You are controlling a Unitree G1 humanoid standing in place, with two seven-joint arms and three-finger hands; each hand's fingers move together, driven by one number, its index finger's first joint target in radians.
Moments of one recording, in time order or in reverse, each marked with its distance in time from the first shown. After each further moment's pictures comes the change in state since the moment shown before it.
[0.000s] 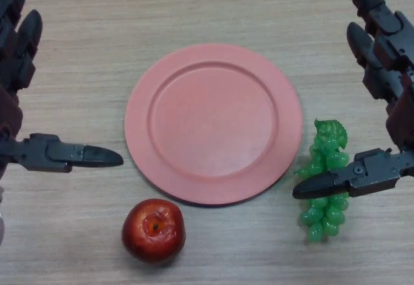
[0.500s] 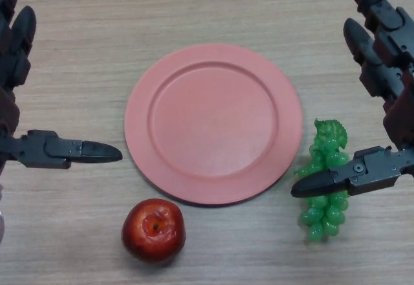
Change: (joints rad) left arm -0.005 0.000 0.000 -0.004 -0.004 0.000 0.004; right arm -0.009 0.000 0.004 -0.009 0.000 0.000 -0.009
